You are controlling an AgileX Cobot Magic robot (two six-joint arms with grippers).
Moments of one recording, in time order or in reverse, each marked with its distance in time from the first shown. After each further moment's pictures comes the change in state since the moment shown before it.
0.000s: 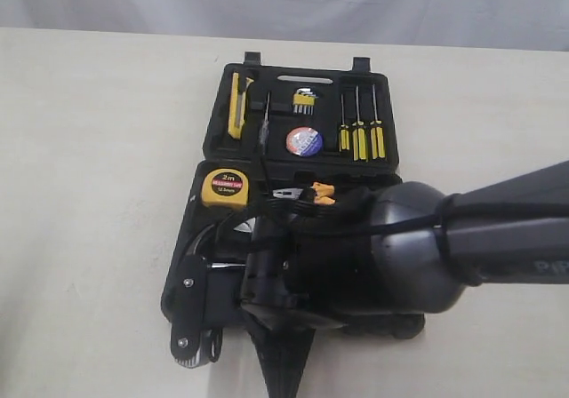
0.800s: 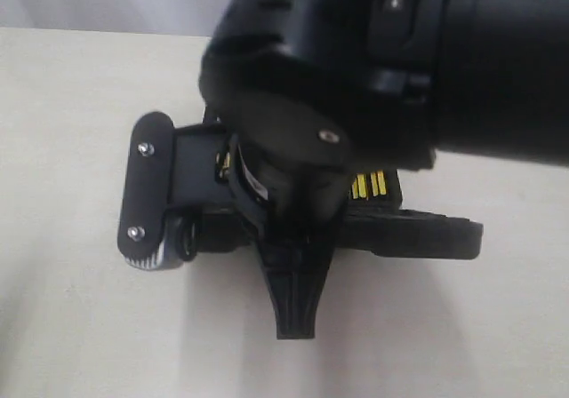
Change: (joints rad) left arm 0.000 0.000 0.000 0.000 0.000 0.000; right arm 0.038 -0.275 -0.366 0.047 0.588 -0.174
